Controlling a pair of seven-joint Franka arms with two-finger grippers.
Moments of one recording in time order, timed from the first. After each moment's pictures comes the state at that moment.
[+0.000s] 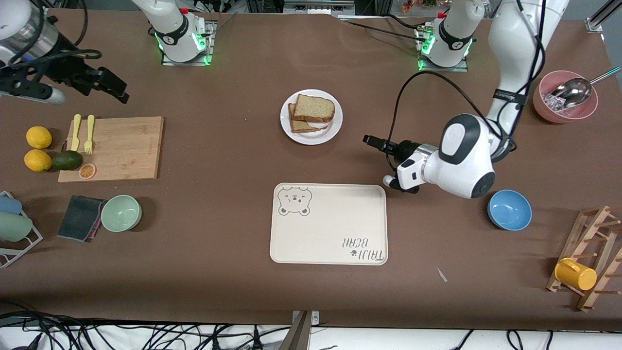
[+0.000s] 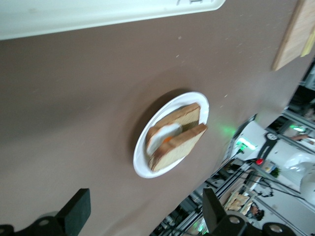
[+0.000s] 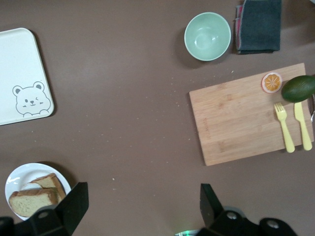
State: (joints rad) left arm -0.12 0.55 -0.20 -1.73 -0.73 1.74 0.21; right arm -0.11 -0.14 0.20 -1.75 0.08 1.60 0.27
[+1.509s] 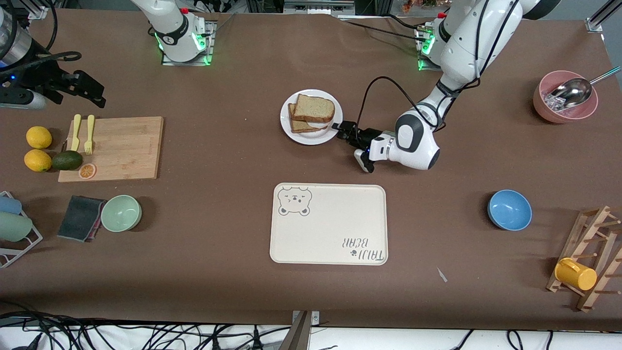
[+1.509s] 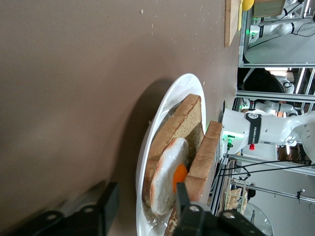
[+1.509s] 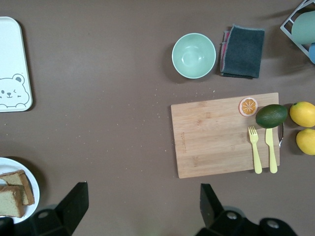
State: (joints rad) left arm -0.25 0.69 -0.23 -2.03 -1.20 2.04 0.98; right arm -0.06 -0.09 0.14 -1.69 -0.01 1.58 0.15
